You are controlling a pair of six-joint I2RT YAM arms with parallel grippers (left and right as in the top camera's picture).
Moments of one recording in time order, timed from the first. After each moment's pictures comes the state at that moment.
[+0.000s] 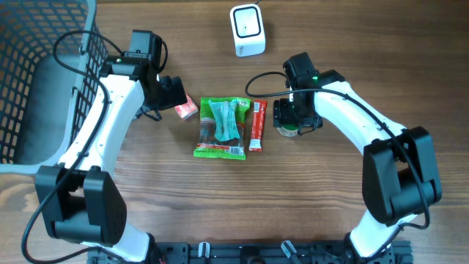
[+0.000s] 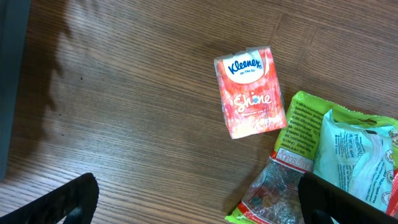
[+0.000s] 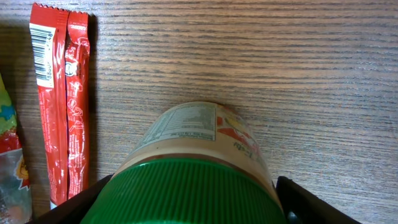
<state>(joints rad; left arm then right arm) -0.13 1.73 1.41 -1.03 -0.06 -0.43 0.35 1.88 1.27 -0.83 -0.04 0.33</state>
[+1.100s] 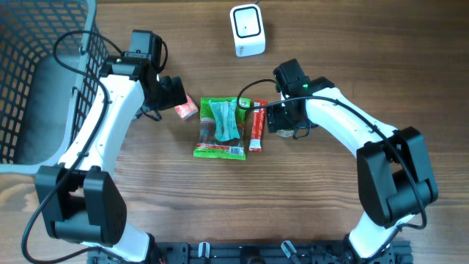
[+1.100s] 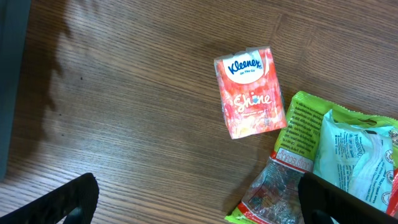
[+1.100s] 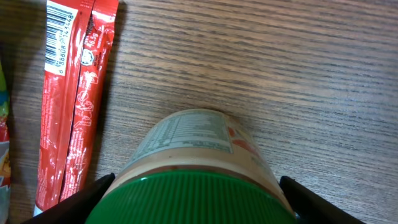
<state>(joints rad) -0.13 1.73 1.41 -1.03 -0.06 -0.43 0.40 1.88 1.23 -0.75 0.01 0.25</state>
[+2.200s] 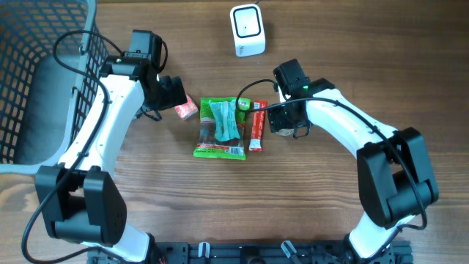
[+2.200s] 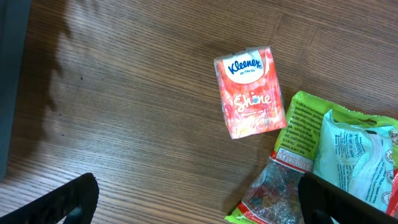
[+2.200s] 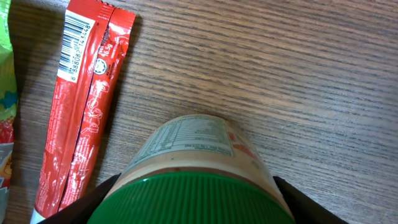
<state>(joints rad) -0.13 1.73 1.41 -1.03 -0.06 -0.43 0.40 1.88 1.21 -0.70 0.01 0.20</state>
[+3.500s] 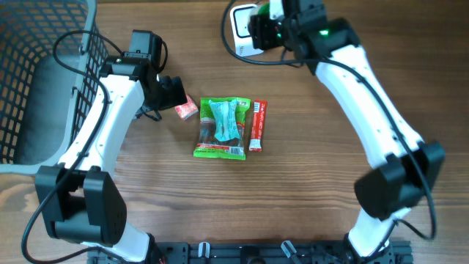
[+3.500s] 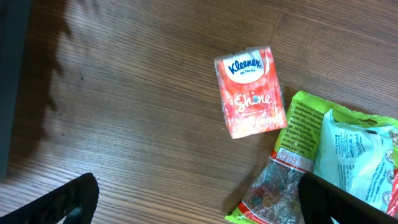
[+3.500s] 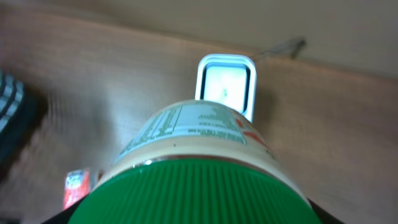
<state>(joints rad) -0.13 1.73 1.41 -1.03 -0.06 -0.43 0.40 1.92 1.89 -0.70 -0.04 0.12</state>
